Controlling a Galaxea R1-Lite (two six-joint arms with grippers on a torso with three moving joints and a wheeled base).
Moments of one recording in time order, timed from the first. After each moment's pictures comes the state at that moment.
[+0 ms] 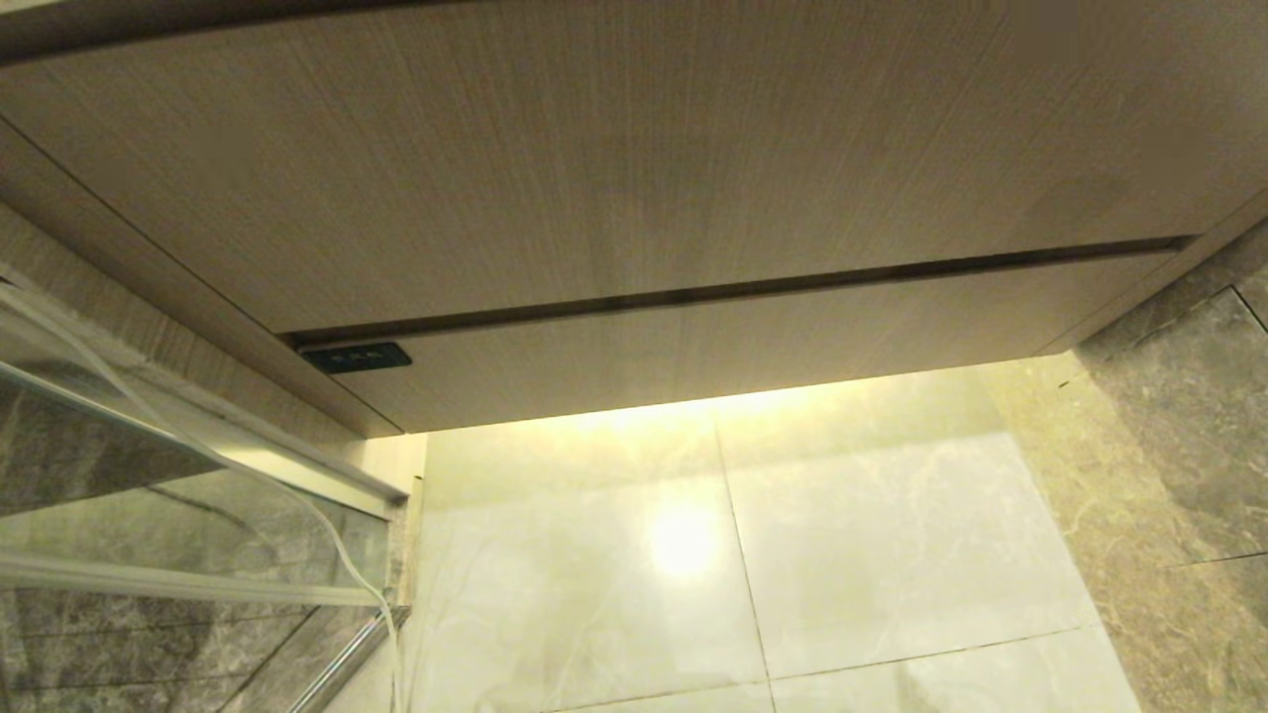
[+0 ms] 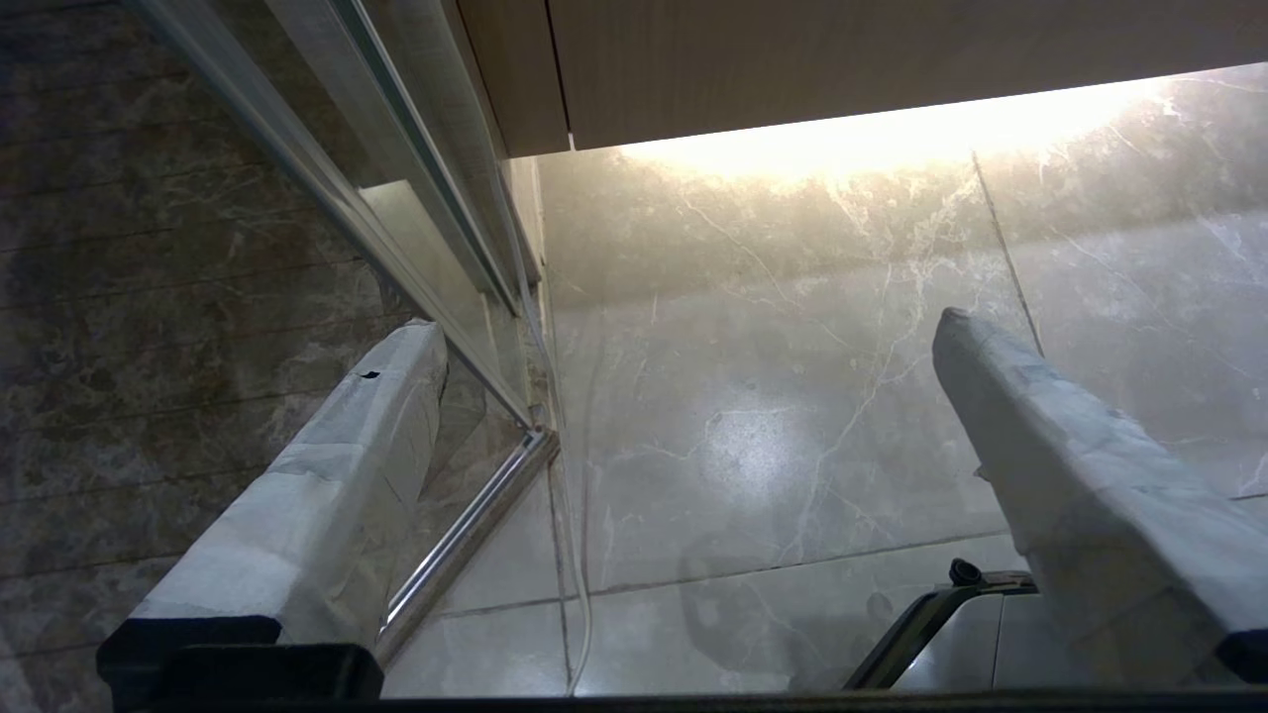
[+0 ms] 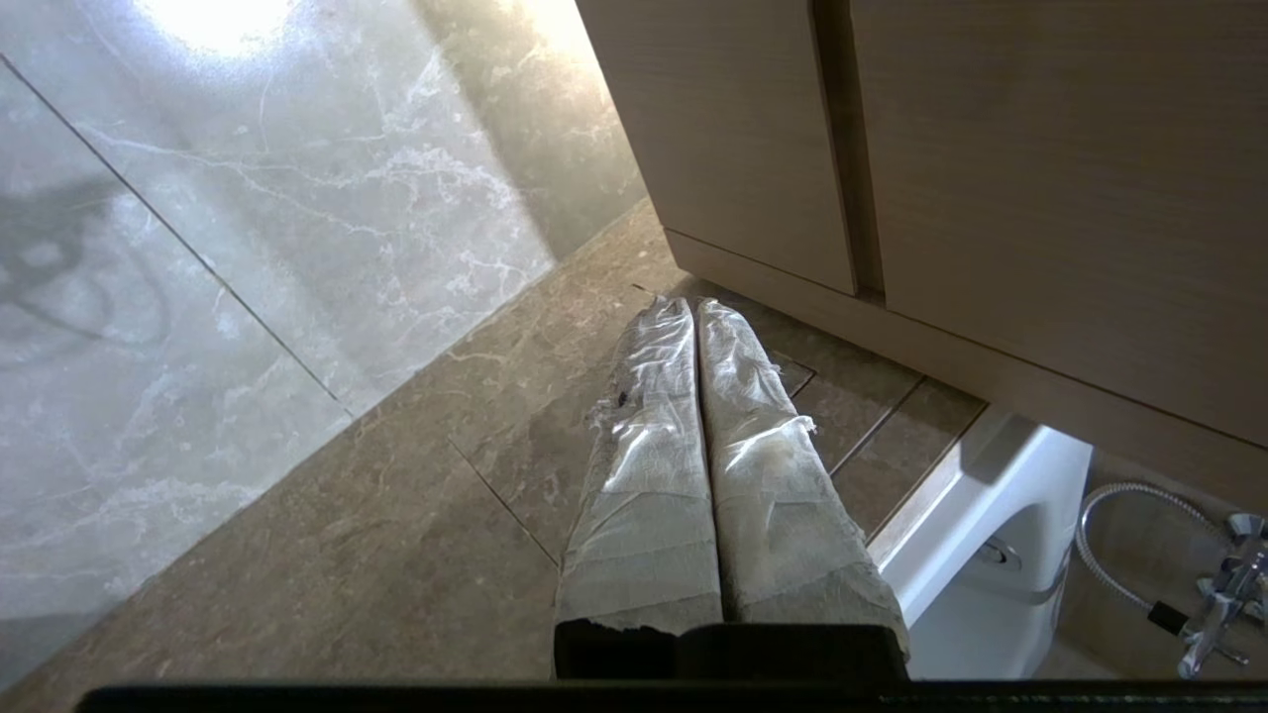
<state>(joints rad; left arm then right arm) 0.00 0.00 0.00 0.00 0.00 0.00 -0.15 0.74 -0.85 0.39 0.18 -1.38</state>
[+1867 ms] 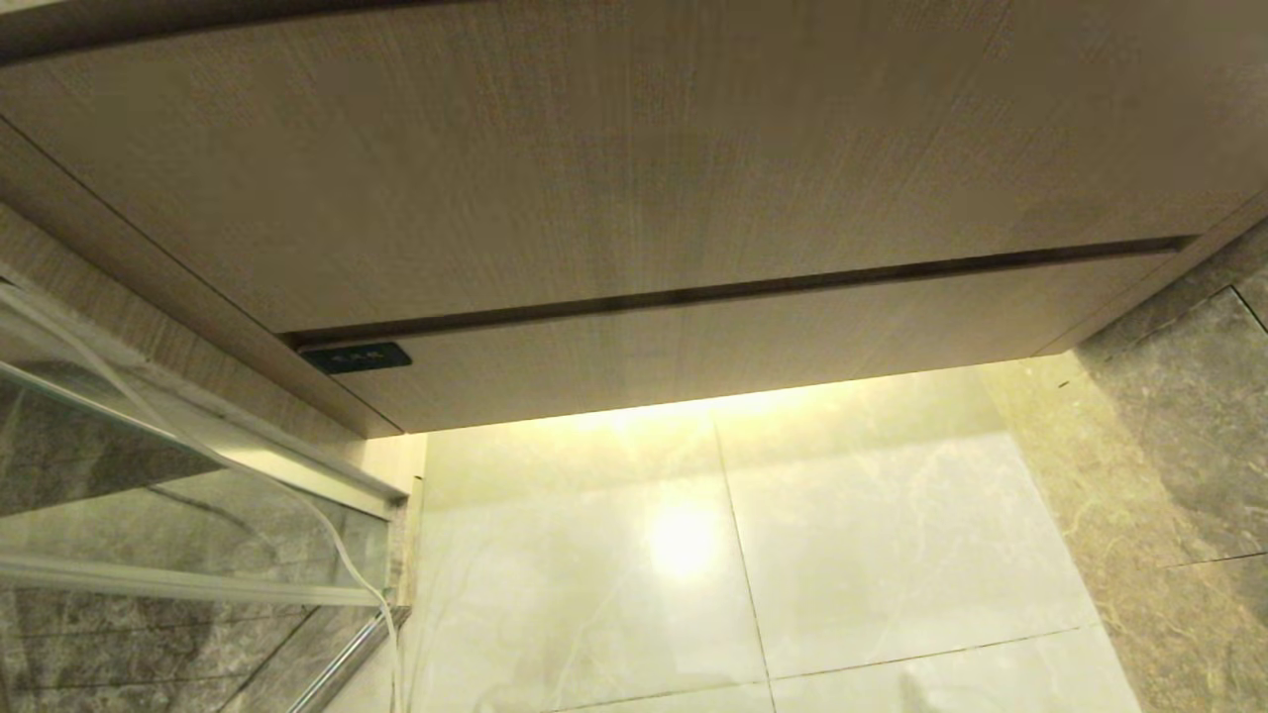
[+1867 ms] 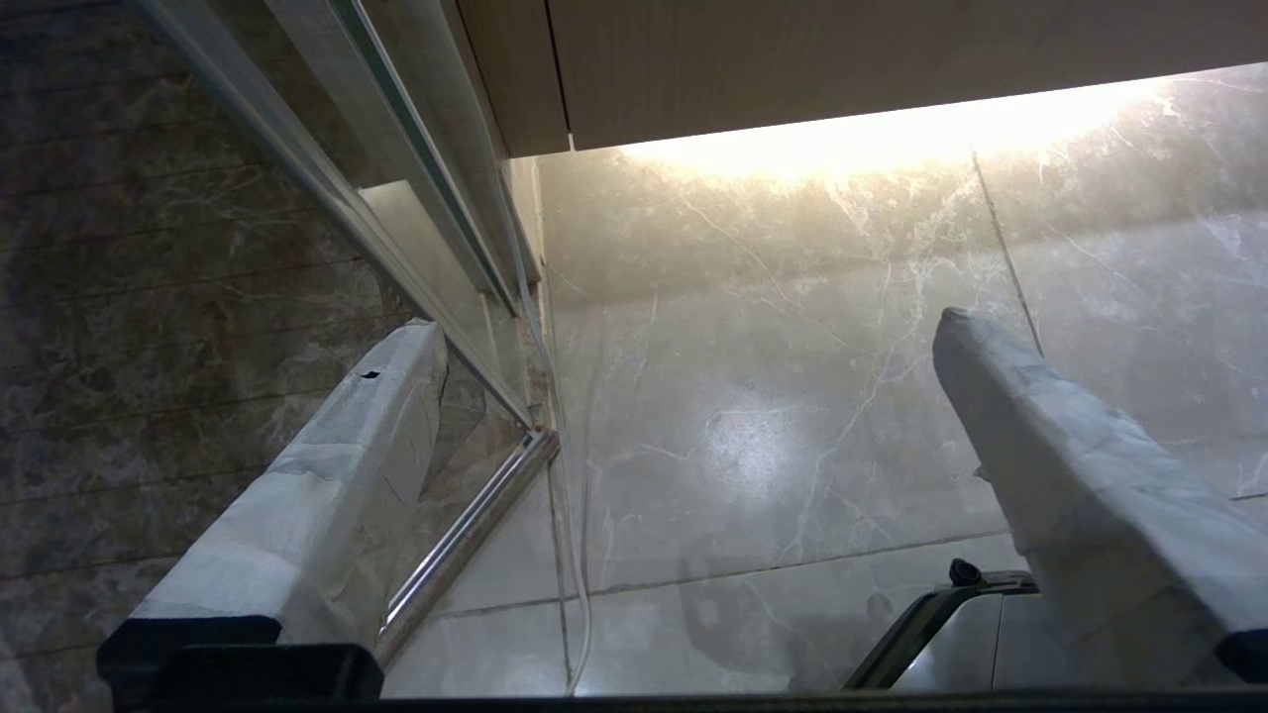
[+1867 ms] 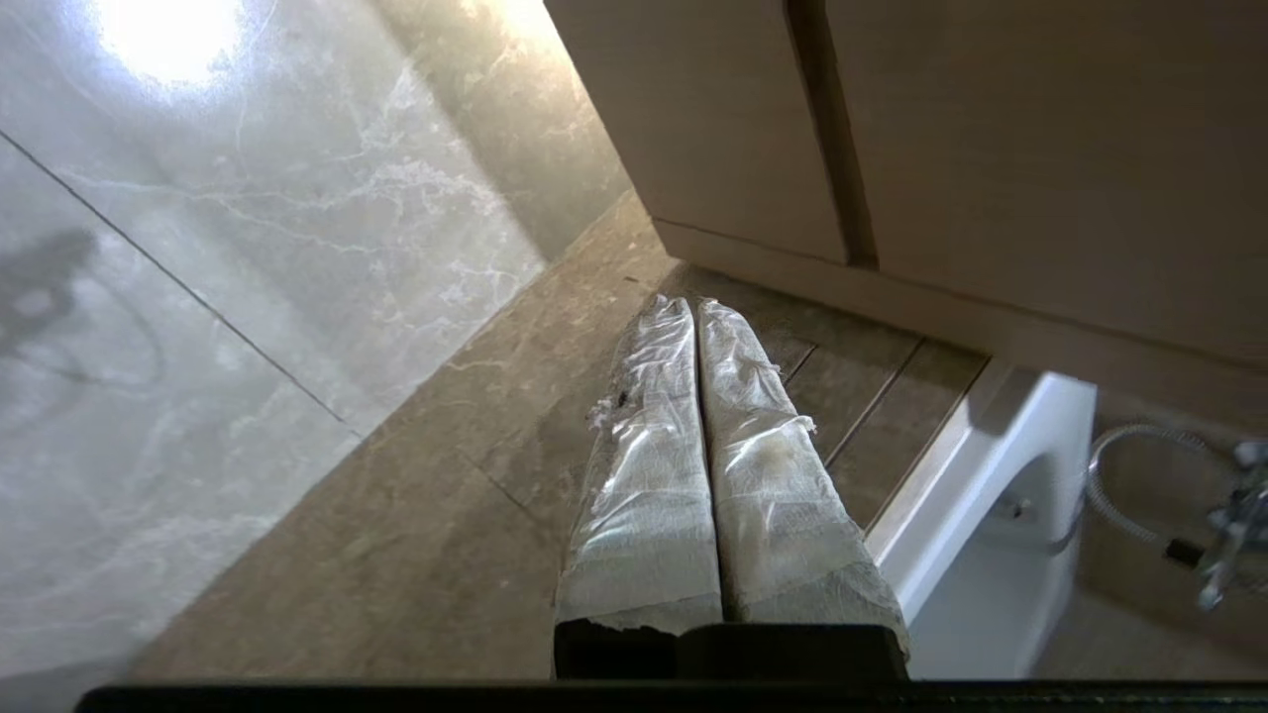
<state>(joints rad) 0.00 0.00 0.00 0.00 0.00 0.00 -0.17 0.66 -0.76 0.31 0.19 -1.32</state>
